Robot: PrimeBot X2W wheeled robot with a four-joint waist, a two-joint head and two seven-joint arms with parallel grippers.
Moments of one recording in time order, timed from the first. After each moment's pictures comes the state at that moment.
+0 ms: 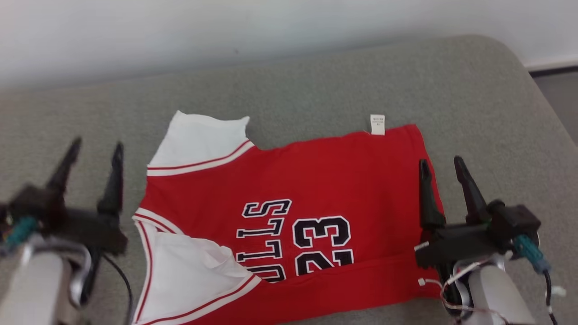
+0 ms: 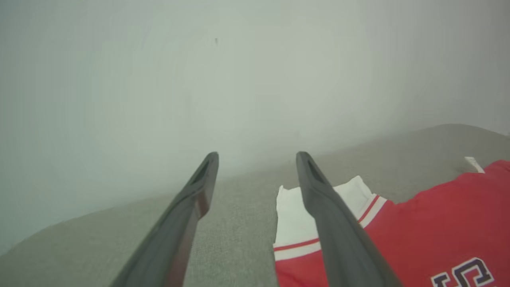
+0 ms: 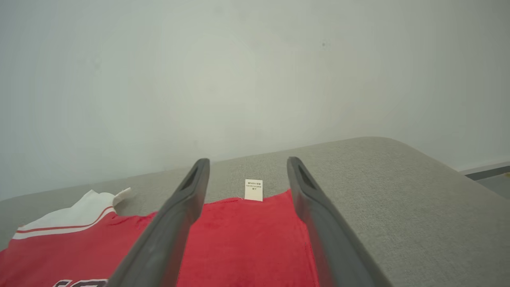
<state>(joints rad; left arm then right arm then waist) -0.43 0.35 -0.12 0.34 -0.29 -0.13 -0.24 -0.28 -0.07 -0.02 0.26 0.18 0.13 -0.26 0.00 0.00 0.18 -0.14</state>
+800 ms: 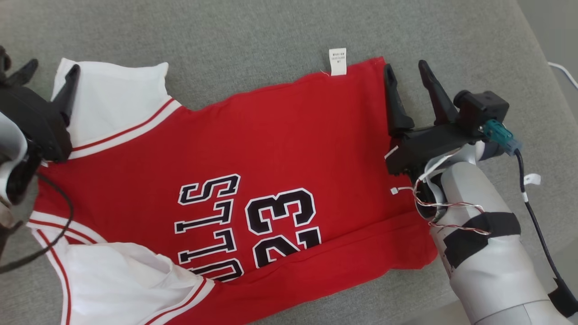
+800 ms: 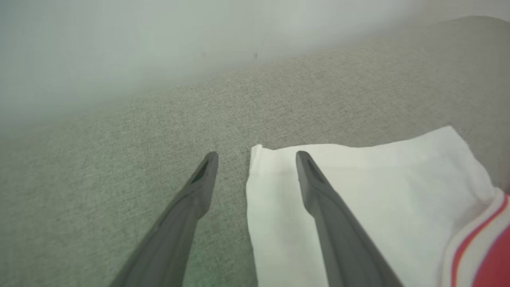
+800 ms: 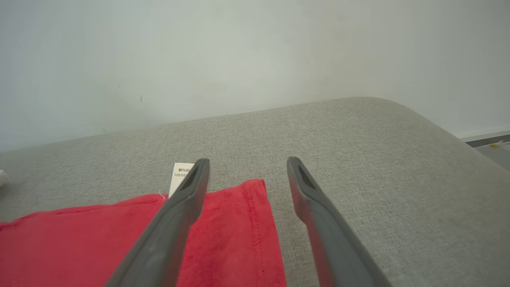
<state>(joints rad) -0.99 0.61 -0.57 0.66 -0.76 -0.13 0.13 -0.78 -0.11 0.14 0.68 0.27 0.13 -0.26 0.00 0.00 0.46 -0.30</state>
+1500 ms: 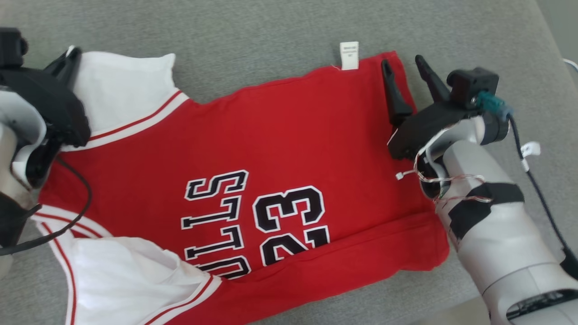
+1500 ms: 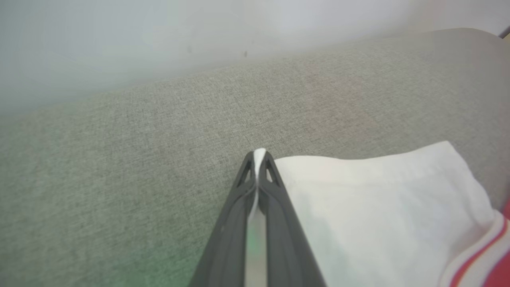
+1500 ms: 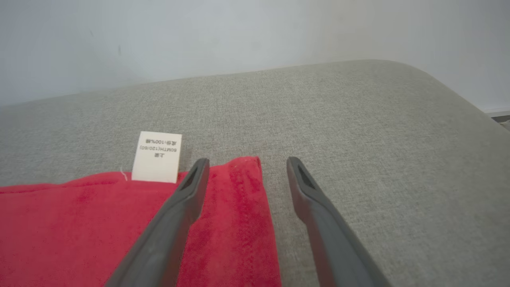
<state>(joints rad) -1.11 0.57 -0.72 0.79 -0.90 -0.13 0.09 -0.94 -0.14 0.23 0.93 0.33 0.13 -0.25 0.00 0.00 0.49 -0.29</state>
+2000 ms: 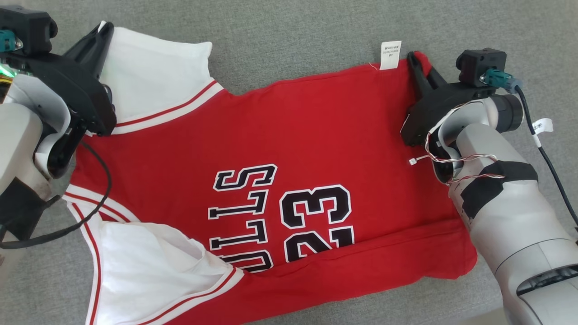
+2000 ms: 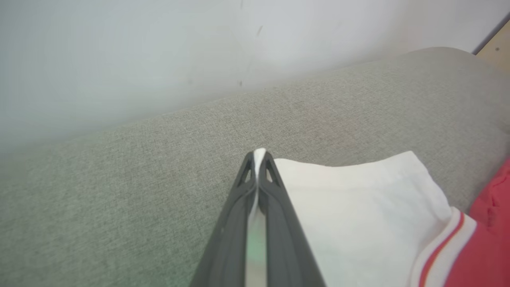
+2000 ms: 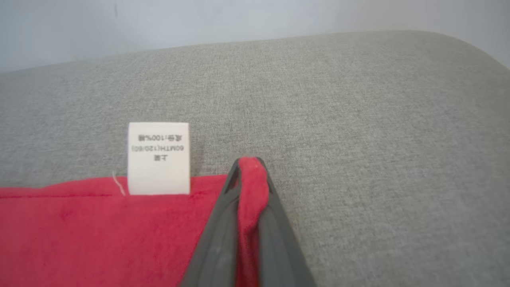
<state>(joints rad) -1.17 0.56 -0.85 0.72 -0.94 -0.13 -0.03 -1.09 -0.18 0.31 1.14 0.40 0.13 -0.20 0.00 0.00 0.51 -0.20</state>
